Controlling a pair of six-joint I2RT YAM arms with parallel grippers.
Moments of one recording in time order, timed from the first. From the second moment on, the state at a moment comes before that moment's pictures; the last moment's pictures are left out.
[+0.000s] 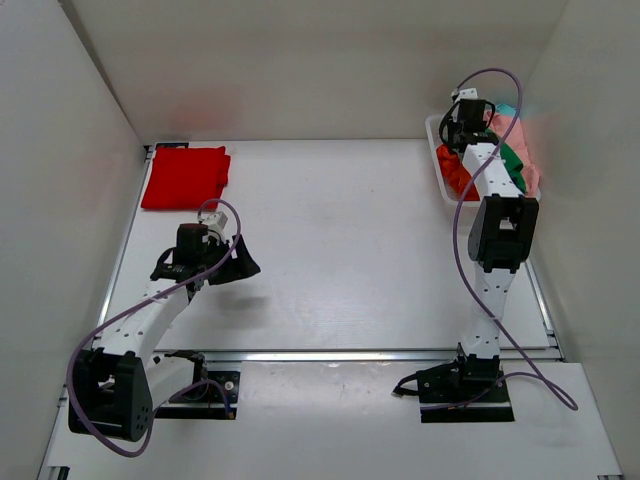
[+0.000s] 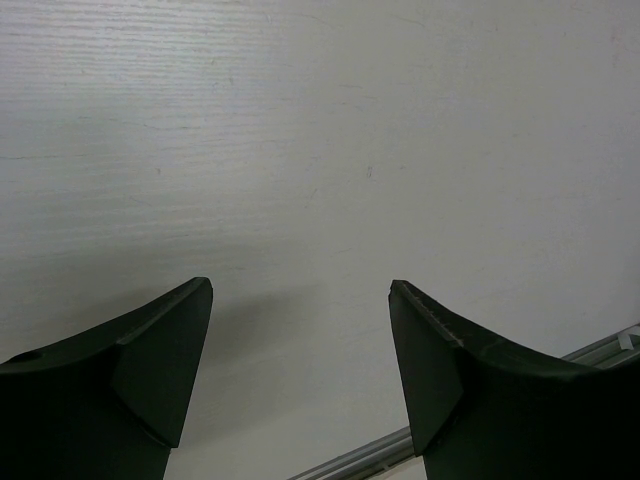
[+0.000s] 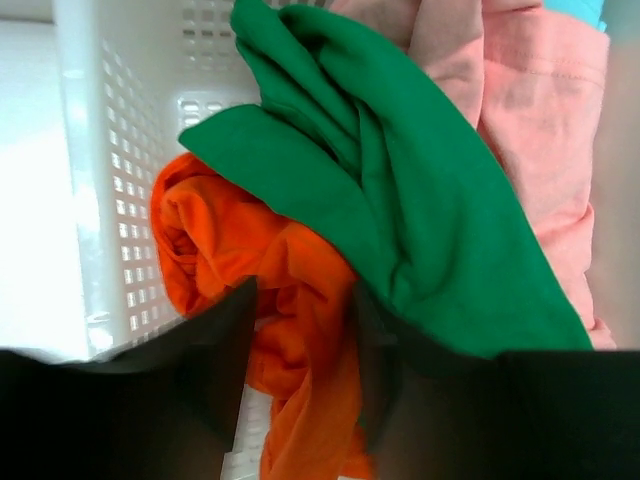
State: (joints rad) left arm -0.14 1.08 0.59 -0.33 0.31 -0.37; right arm -0.05 2.25 2.05 -0.37 0.25 -0.23
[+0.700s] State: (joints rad) left arm -0.15 1.01 0.58 -0.33 0.34 -0.41; right arm -0.08 1.89 2.30 -0.34 -0.14 -0.03
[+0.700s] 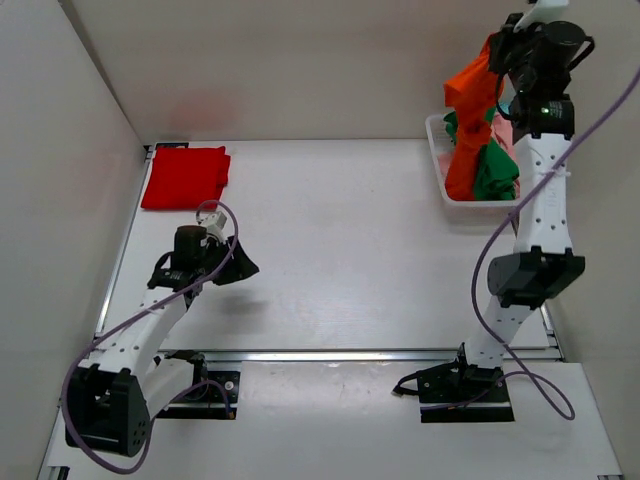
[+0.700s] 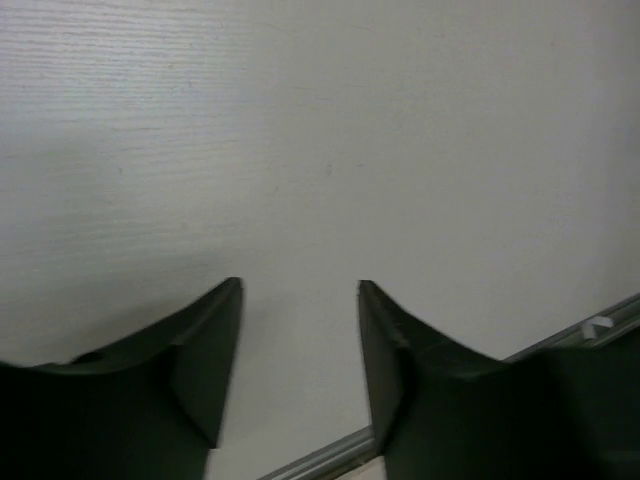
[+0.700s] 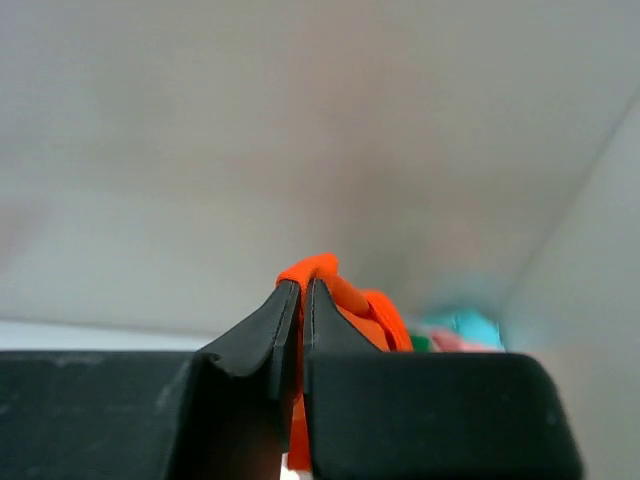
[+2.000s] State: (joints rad) left arm -0.44 0.69 0.32 0.34 0.46 -0.75; right arm 0.22 1.18 1.49 0.08 -0.77 0.50
